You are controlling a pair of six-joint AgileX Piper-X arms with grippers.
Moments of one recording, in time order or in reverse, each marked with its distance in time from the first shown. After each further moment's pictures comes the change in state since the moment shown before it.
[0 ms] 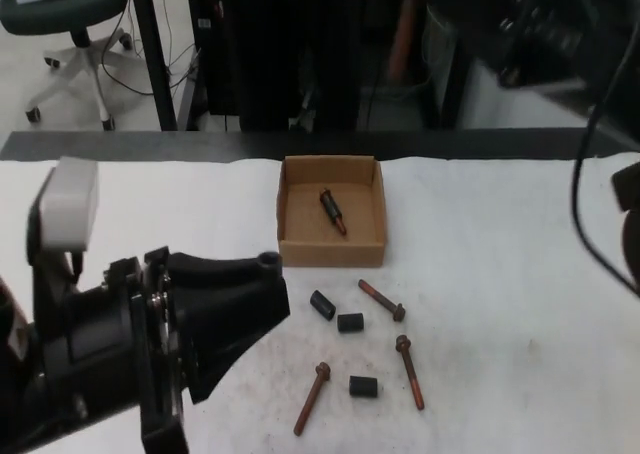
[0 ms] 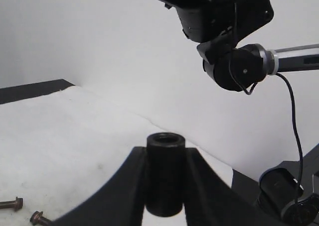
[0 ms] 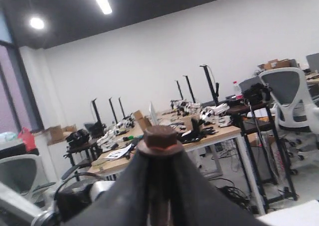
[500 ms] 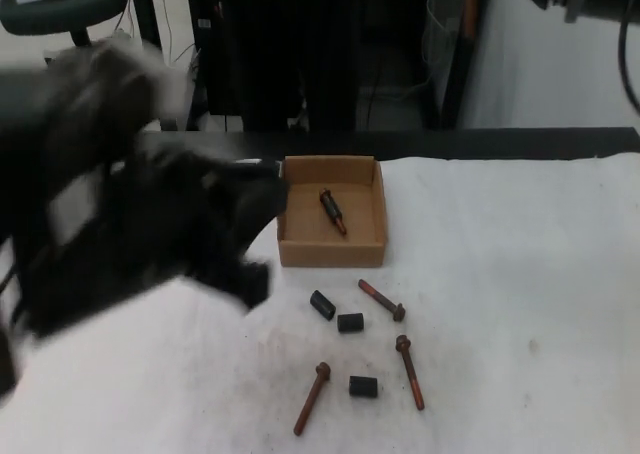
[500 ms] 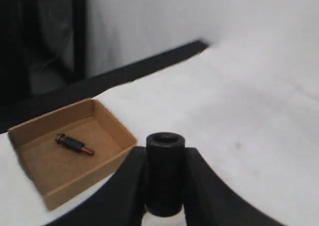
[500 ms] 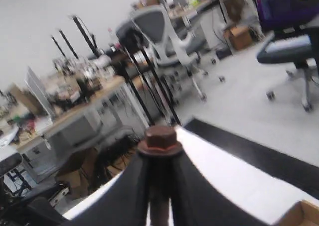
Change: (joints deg) left arm -2.5 -0.3 -11.3 20.1 -23.0 13.9; right arm -14.2 -3.0 -12.8 46.8 2.6 -17.7
